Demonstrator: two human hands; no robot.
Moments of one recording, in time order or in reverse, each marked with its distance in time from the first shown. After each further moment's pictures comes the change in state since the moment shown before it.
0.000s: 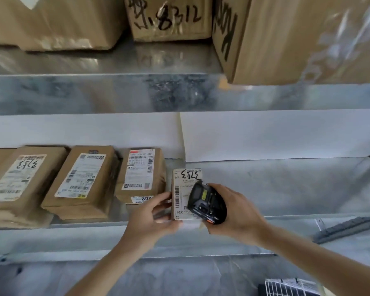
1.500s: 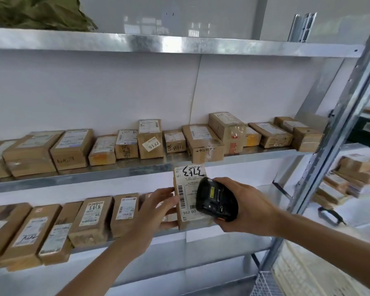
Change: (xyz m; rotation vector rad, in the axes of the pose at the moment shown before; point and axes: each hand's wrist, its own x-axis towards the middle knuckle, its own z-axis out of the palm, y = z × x) left_hand -0.301 0.273 -0.088 -0.300 -0.204 0.140; right_hand -0.296 -0.306 -0.196 -0.238 0.255 -0.149
